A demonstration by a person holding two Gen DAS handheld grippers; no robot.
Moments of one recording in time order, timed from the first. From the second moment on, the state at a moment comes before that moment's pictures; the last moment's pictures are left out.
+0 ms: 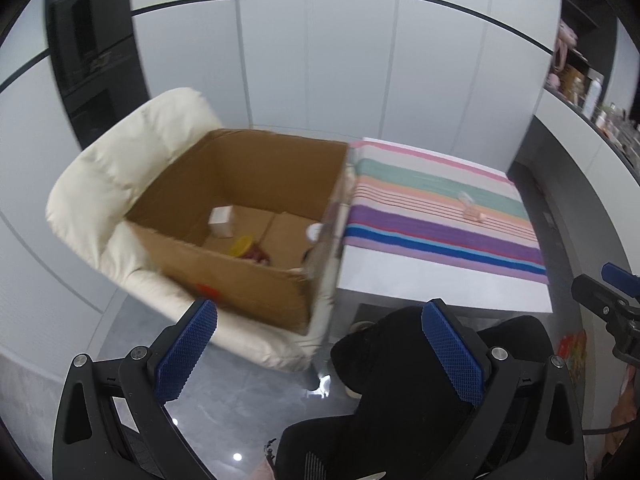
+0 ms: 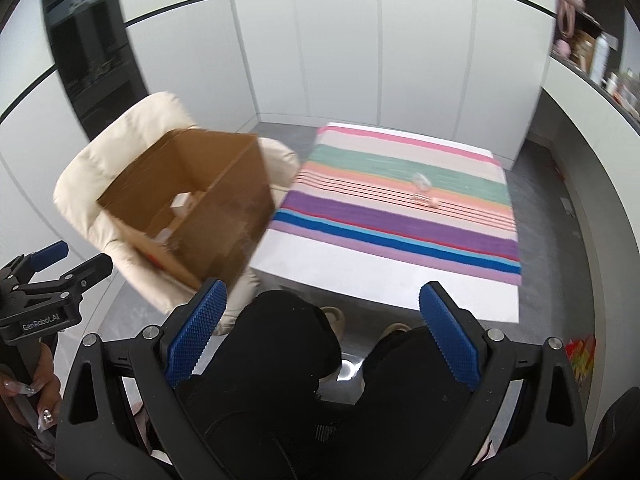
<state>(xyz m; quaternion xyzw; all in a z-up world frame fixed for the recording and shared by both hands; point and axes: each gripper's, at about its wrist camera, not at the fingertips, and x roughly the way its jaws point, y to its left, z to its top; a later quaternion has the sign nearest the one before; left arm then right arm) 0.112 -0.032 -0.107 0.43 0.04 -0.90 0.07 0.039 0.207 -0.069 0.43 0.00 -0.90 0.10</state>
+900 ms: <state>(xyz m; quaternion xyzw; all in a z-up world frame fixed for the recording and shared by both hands) -0.001 0.078 -0.143 0.48 0.01 -0.88 -0.04 0.013 0.356 -0.106 0.44 -0.06 -0.90 -0.05</state>
